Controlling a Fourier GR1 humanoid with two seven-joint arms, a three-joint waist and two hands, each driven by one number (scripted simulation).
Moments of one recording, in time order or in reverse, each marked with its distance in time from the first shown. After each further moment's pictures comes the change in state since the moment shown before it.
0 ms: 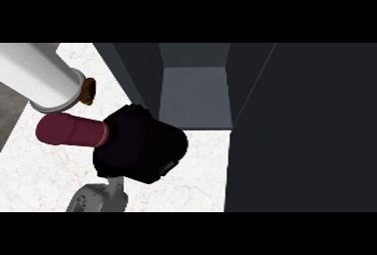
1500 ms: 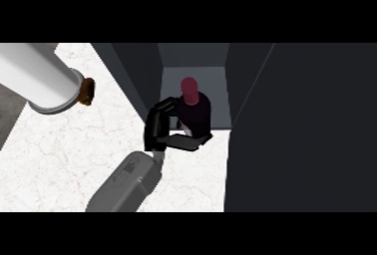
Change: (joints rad) left arm -0.344 0.000 -0.177 0.669 0.190 0.229 -0.304; right arm -0.033 -0.009 -0.023 0.031 -0.007 0.010 -0.004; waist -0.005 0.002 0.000
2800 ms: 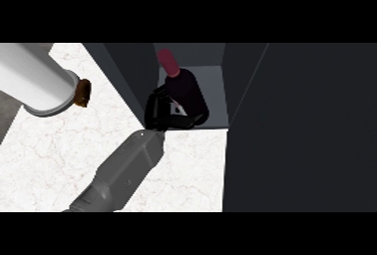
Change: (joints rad) left arm -0.287 0.000 -0.023 0.477 0.390 -0.214 -0.201; right arm -0.018 0.012 0.002 0.047 -0.017 0.008 -0.020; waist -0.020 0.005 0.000
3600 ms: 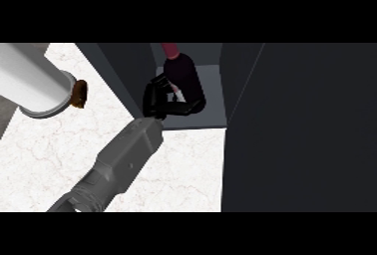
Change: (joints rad) left arm -0.143 0.000 0.015 0.188 0.071 -0.007 0.016; right arm -0.017 -0.003 0.006 0.034 0.011 0.013 -0.026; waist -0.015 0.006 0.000
